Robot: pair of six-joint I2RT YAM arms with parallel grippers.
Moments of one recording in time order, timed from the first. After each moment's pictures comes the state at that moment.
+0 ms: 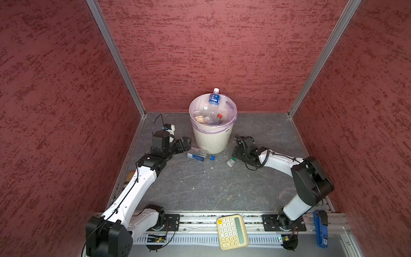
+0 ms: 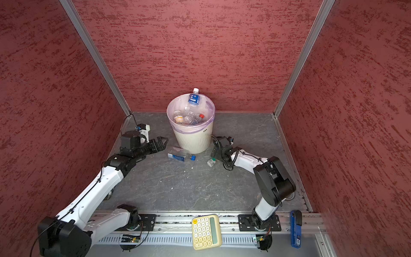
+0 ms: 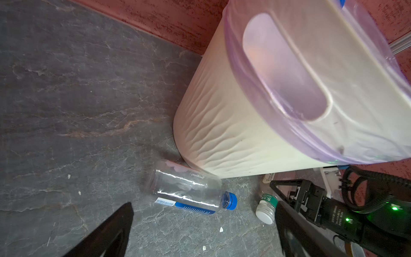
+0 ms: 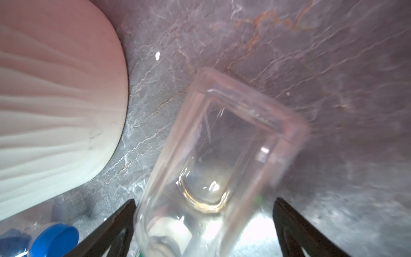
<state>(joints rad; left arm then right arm) -0.22 1.05 0.82 -0.33 0.18 -0.49 0.50 1.64 0.93 -0.30 0.10 0.85</state>
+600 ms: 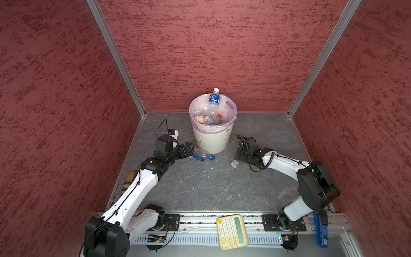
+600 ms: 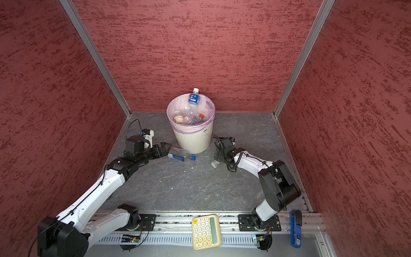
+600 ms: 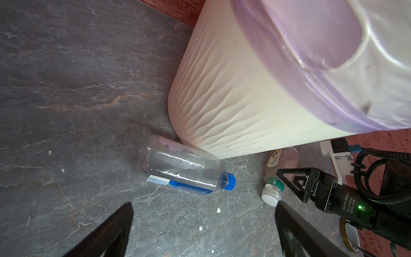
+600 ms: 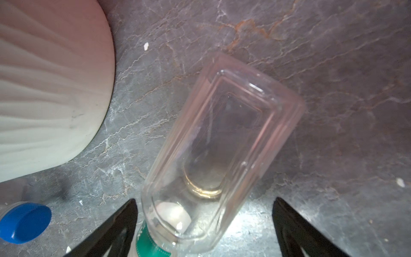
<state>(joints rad) -0.28 1.03 0.77 -0.34 0.18 -0.52 0.48 1.59 0.91 -0.35 0.12 0.74</state>
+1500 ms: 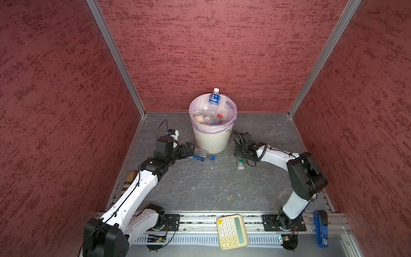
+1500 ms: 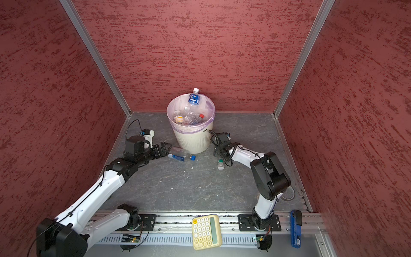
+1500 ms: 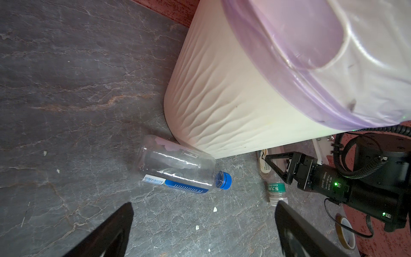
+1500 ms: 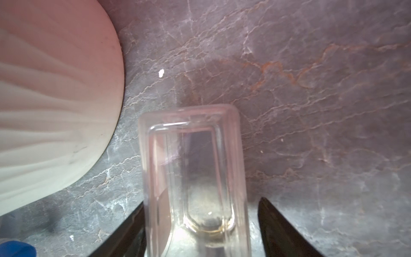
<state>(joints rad) -0.29 1.01 0.77 -0.34 0.18 -0.53 0.47 1.74 1.04 -0.35 0.15 0.64</state>
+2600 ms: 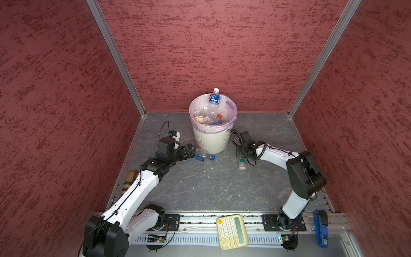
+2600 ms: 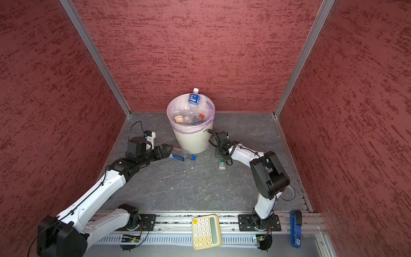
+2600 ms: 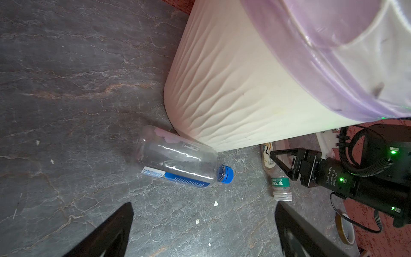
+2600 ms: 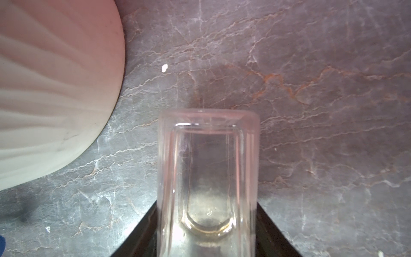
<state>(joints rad) -0.32 1.03 0.75 -0.34 0.18 -0.54 0.47 1.75 1.07 -0.40 0.17 0.51</state>
